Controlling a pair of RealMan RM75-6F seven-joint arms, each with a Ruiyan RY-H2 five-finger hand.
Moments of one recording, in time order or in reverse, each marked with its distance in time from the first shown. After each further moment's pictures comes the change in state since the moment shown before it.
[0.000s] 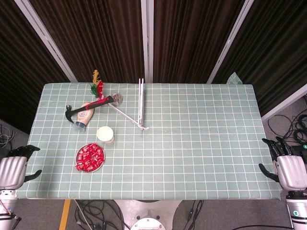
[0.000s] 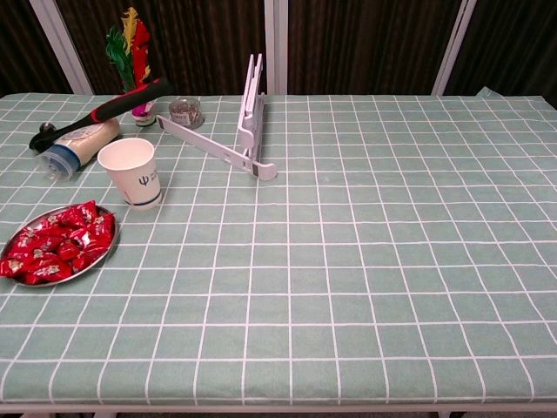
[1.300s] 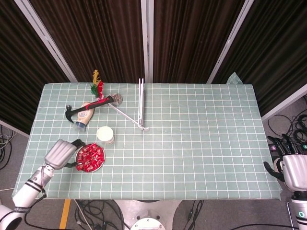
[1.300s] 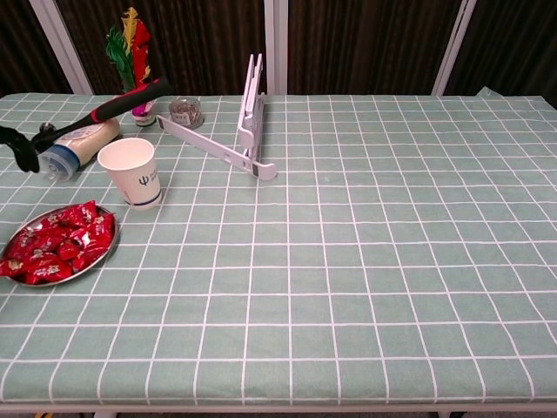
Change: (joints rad) left arm -0.340 -0.083 0.017 0.163 0.190 -0.396 -0.059; right arm -0.008 0.042 0.007 -0.023 -0.011 0.040 -0.013
